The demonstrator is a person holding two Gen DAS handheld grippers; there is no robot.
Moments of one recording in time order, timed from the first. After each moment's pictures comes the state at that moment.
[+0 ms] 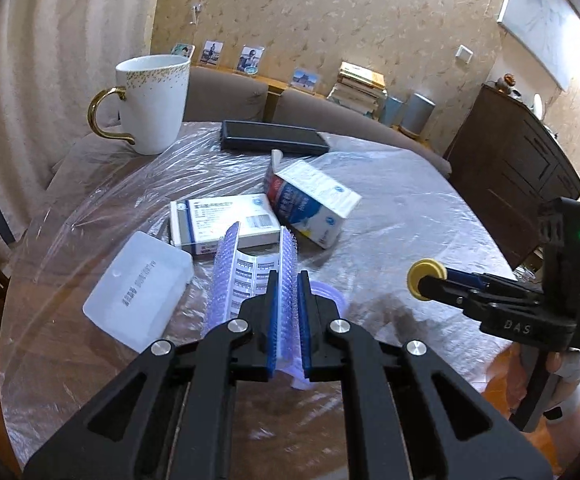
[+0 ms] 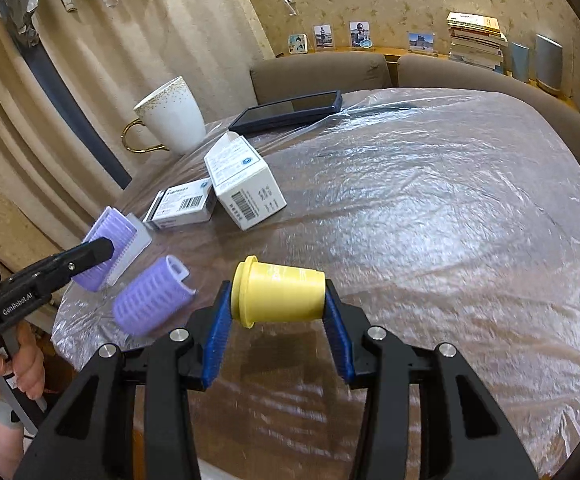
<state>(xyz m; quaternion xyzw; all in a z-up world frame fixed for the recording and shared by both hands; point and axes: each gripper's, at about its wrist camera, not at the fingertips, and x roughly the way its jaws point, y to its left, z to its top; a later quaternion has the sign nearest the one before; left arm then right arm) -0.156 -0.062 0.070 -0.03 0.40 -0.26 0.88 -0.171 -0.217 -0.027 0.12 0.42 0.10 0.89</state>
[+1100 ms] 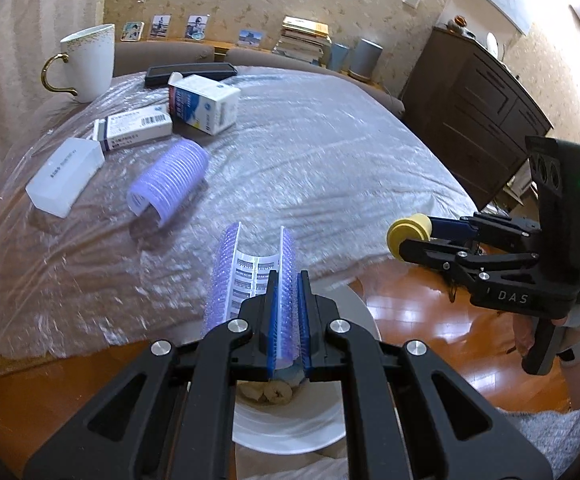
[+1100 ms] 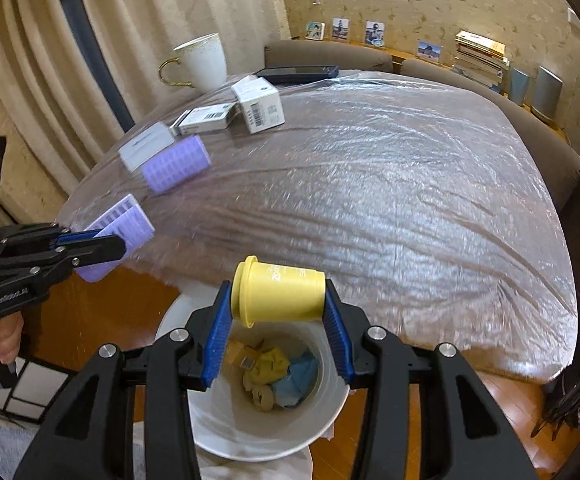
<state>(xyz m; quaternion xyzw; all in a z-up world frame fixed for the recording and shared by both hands) -0.274 -0.107 0.056 0.02 0.45 -0.32 0.83 -0.294 -0.223 -0.025 0.02 0.45 0.11 0.89</state>
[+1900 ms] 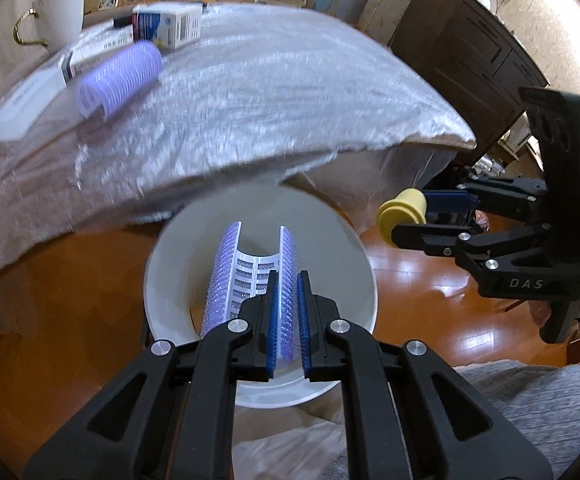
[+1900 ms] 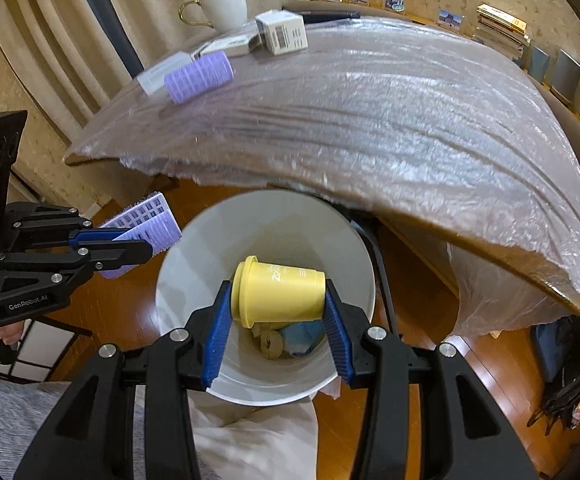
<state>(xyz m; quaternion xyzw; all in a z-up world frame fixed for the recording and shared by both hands) -0.314 -0.121 0.001 0.06 0.51 -0.33 0.79 -0.329 -0.213 -0.072 0.00 0.51 0.13 0.85</state>
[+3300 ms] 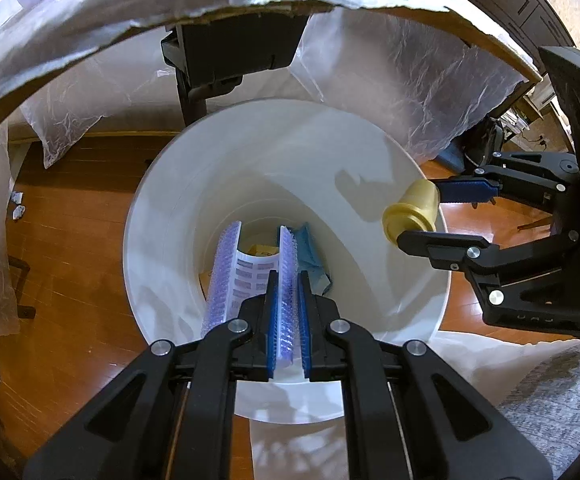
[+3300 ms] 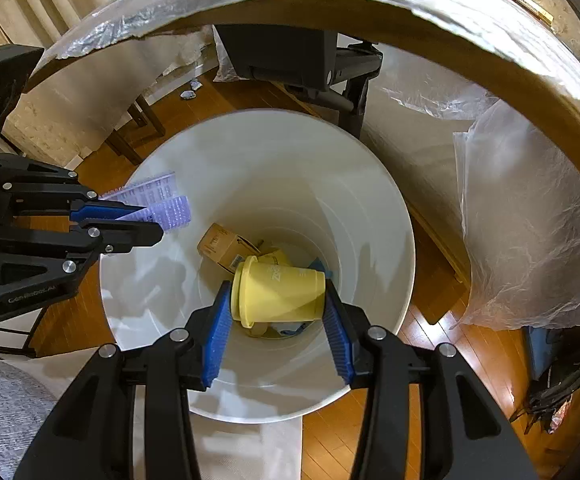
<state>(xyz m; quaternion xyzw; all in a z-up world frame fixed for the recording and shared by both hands) -0.301 -0.151 -0.082 0.12 0.57 -0.31 0.75 -0.306 -0.179 -0.151 -0.04 0.57 0.12 0.81</state>
